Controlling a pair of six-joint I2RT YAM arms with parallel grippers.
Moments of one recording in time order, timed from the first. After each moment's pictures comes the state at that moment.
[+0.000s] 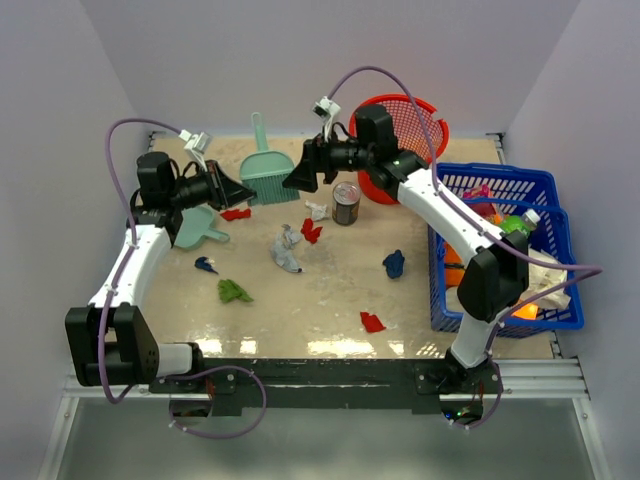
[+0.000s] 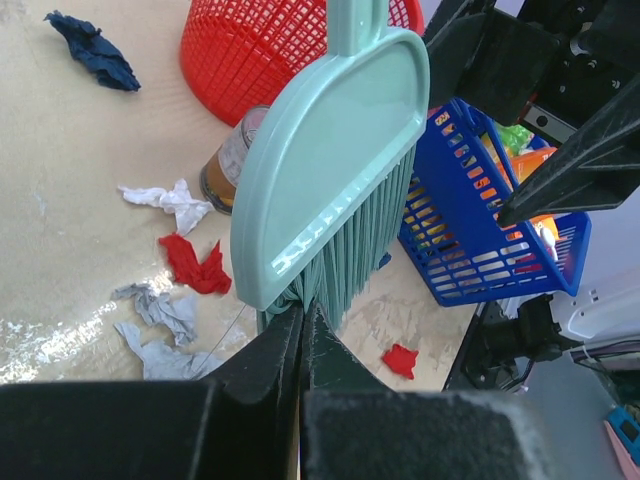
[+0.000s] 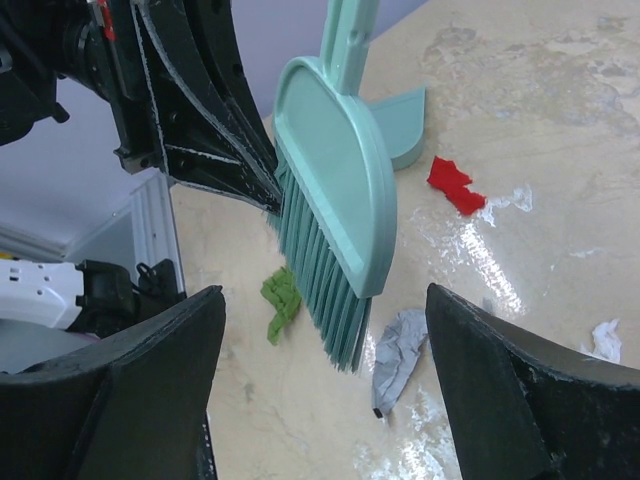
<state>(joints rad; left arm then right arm) 0.04 1.31 1.00 -0.01 1.00 -0.39 0.55 1.80 1.71 -0.23 -0.72 0.24</state>
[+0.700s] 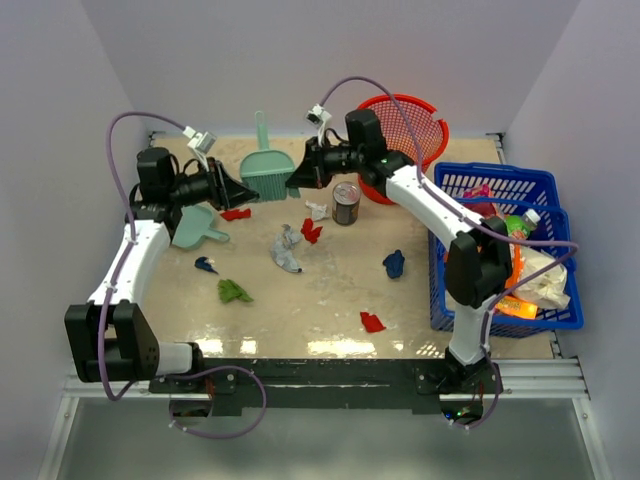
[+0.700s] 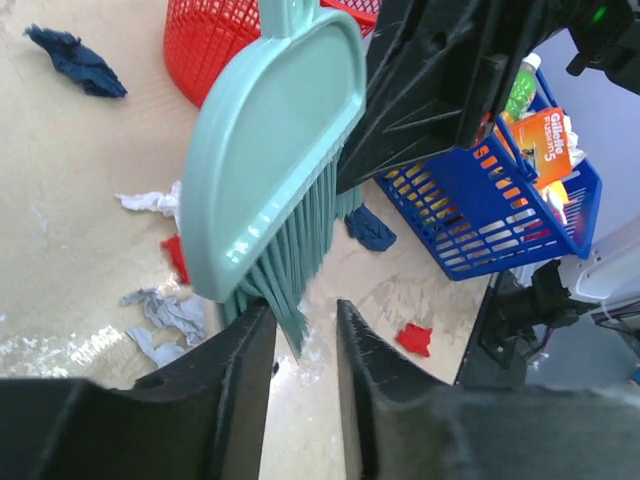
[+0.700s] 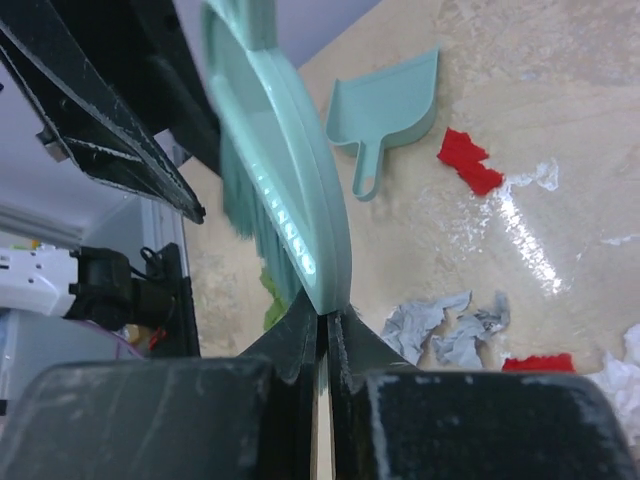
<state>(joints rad) 0.04 1.32 1.02 -0.03 1.05 -0.32 0.54 1.92 1.73 -0.20 -0.80 0.27</state>
